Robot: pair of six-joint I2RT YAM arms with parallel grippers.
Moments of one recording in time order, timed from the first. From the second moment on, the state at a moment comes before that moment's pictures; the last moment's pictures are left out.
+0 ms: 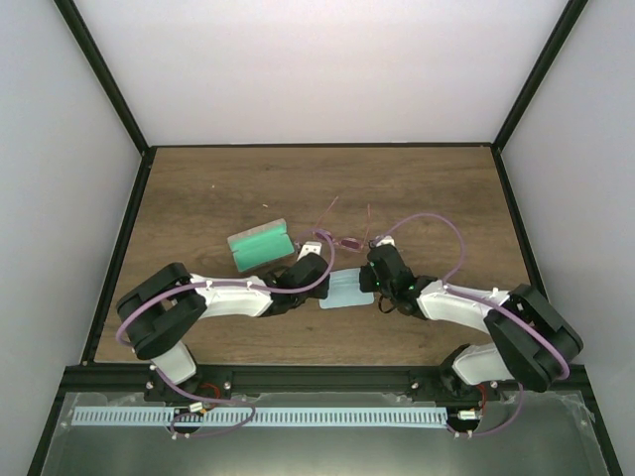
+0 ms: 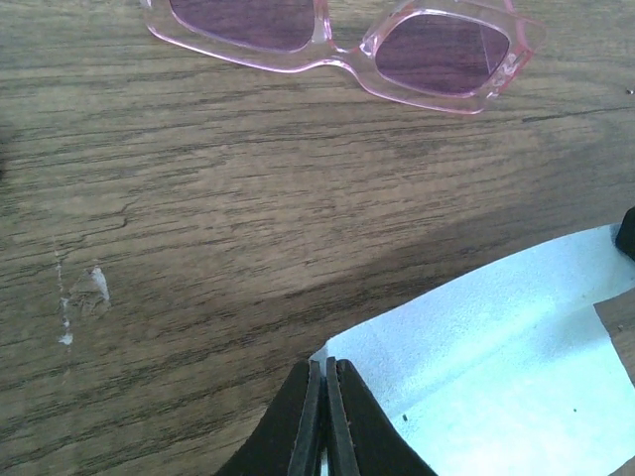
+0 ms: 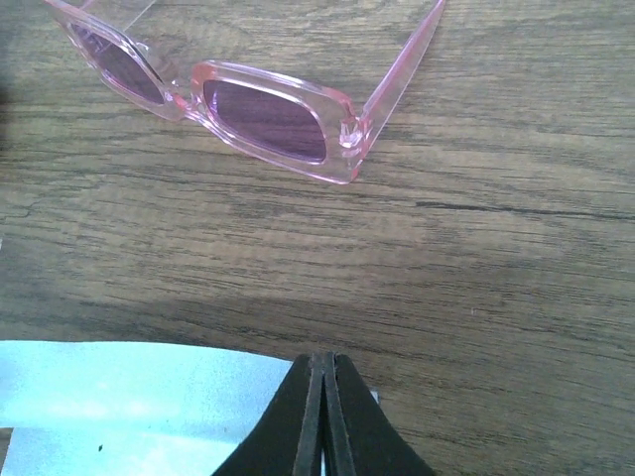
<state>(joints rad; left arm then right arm) -0.97 1.67 0.77 0.07 -0.28 -0.71 0.68 1.36 0.49 0.08 0.20 0.50</state>
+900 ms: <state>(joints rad) -0.99 1.61 0.74 0.07 -0.28 -0.71 0.71 1.29 0.47 0.05 0.21 0.52</state>
